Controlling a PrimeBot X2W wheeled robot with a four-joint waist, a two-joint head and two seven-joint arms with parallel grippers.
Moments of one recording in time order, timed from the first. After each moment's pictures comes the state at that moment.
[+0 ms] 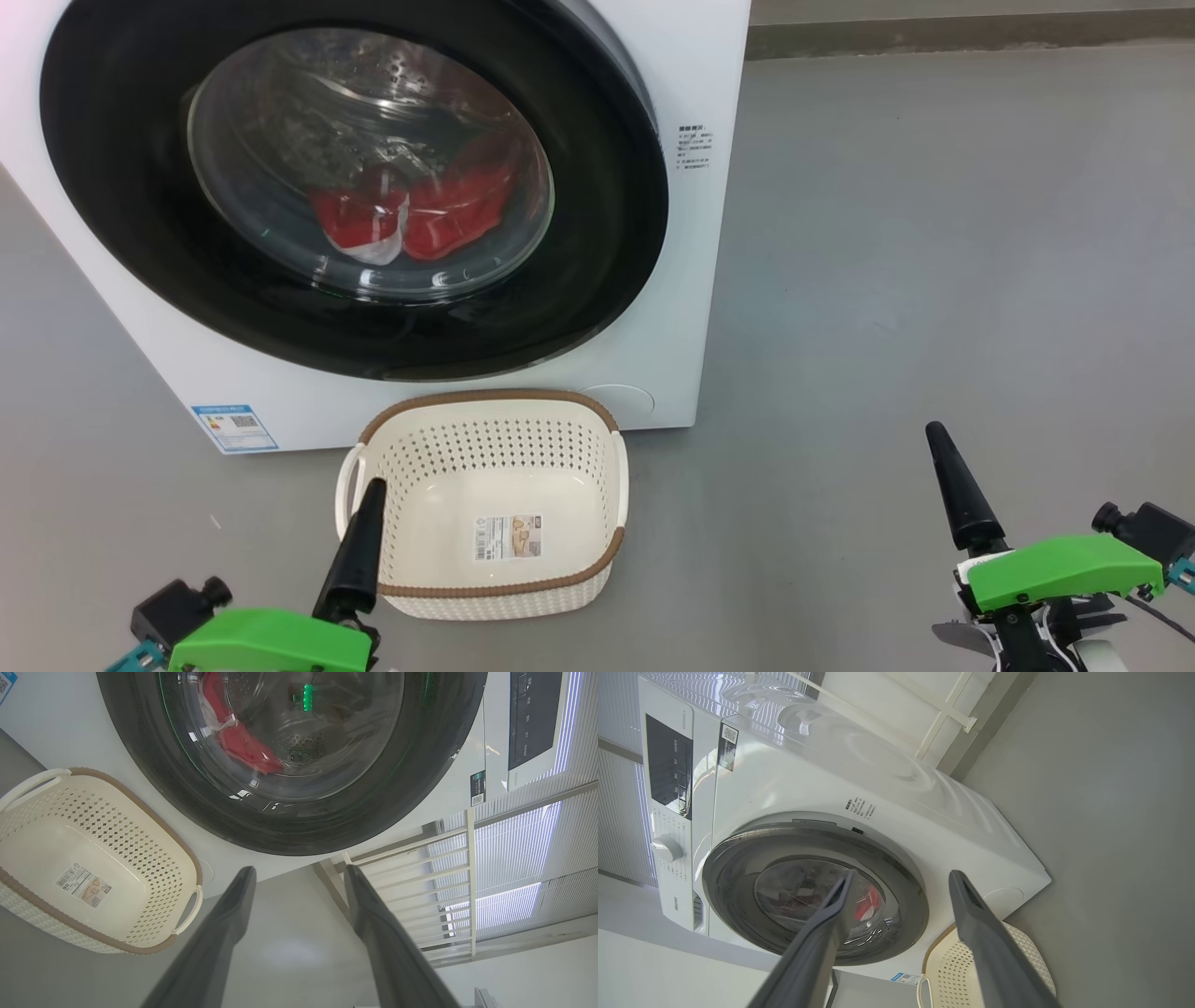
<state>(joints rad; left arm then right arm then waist) -0.13 0.02 -0.07 0.31 -1.24 -0.09 -0.03 -0.10 -0.03 -0.02 0.33 1.28 0.13 -0.03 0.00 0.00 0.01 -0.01</state>
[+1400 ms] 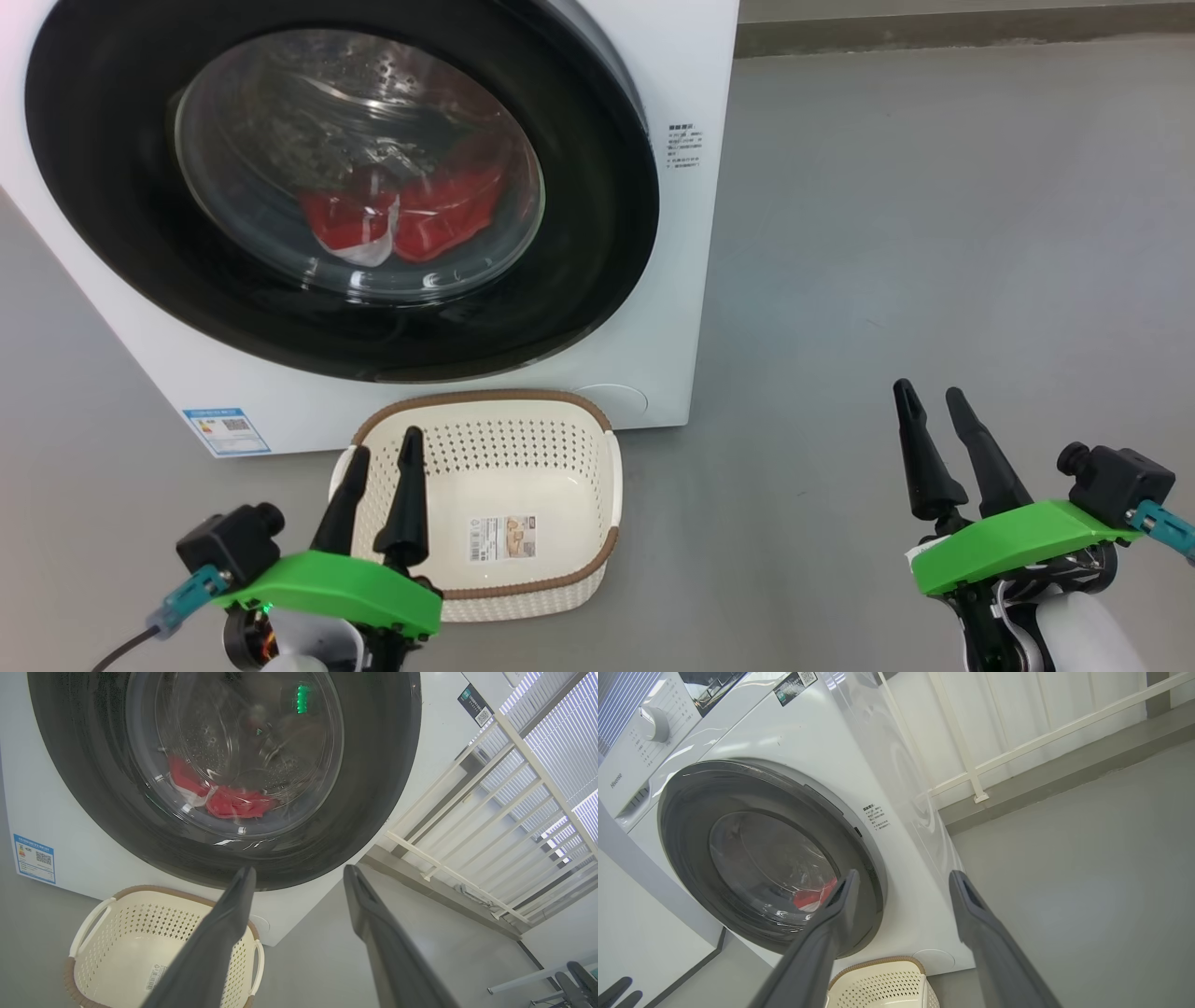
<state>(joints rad) -0.23 0.03 -0.17 0.32 -0.74 0.03 -0.15 -0.15 -0.03 0.01 0.30 0.68 0.13 -0.15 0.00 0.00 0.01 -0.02</state>
